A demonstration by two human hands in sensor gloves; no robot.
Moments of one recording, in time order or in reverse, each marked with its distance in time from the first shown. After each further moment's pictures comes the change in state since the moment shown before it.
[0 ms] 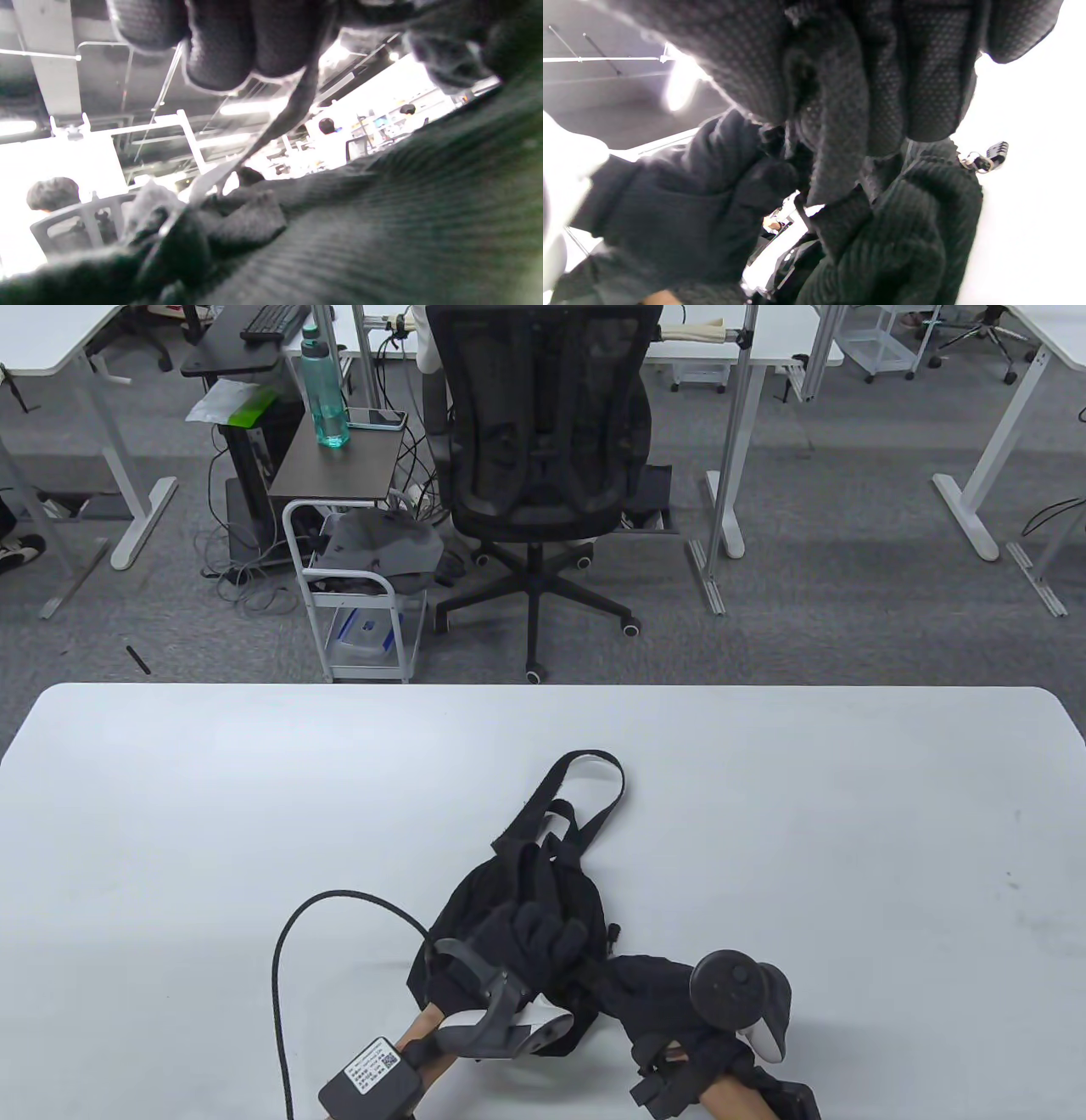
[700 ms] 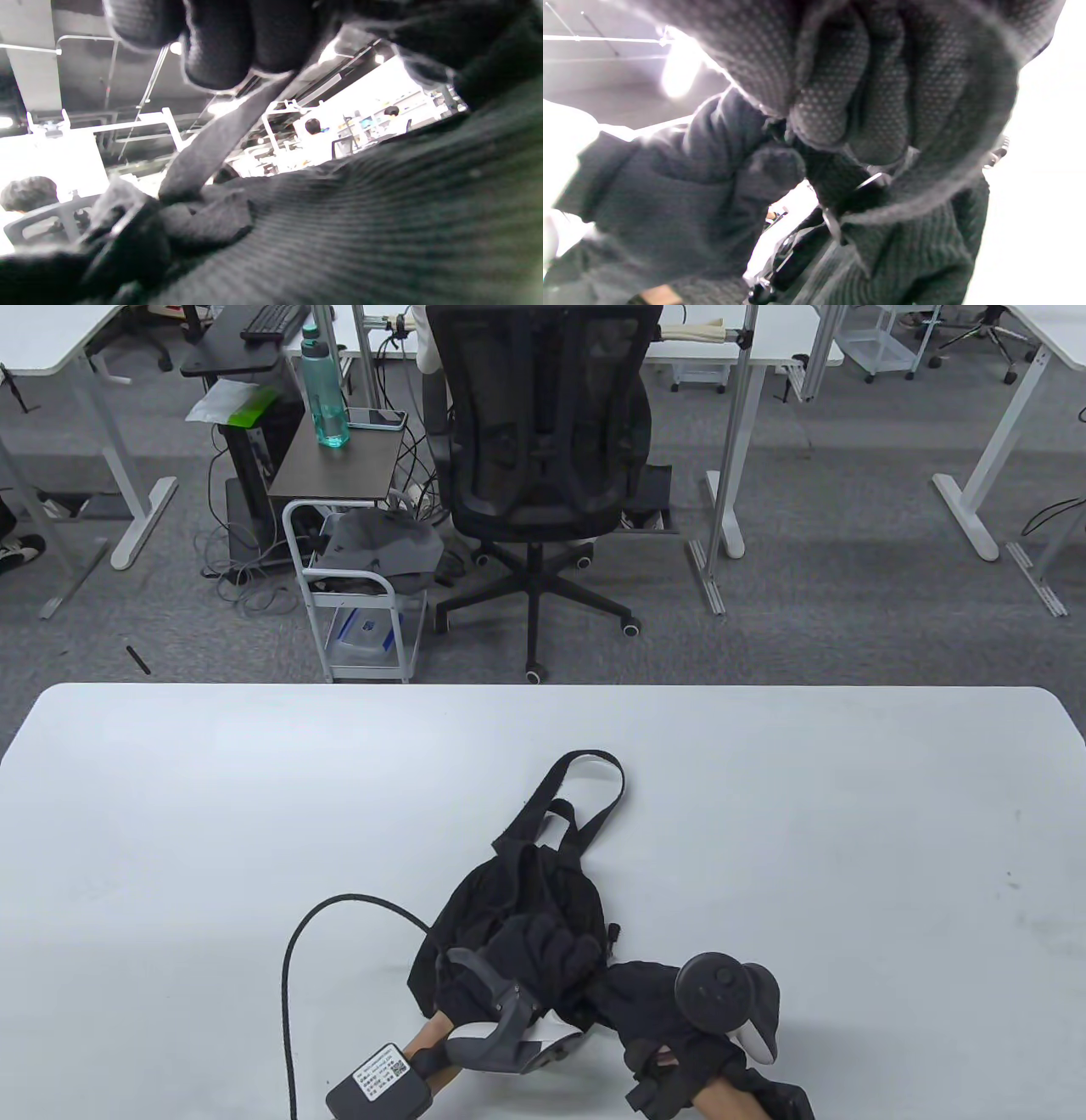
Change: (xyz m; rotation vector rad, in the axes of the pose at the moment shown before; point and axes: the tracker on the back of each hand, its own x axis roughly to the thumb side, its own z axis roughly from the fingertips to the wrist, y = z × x) left_hand 0.007 0.003 -0.002 -0.013 -0.031 0.055; right_hand 0.004 0.003 -0.001 0.026 0.009 0.013
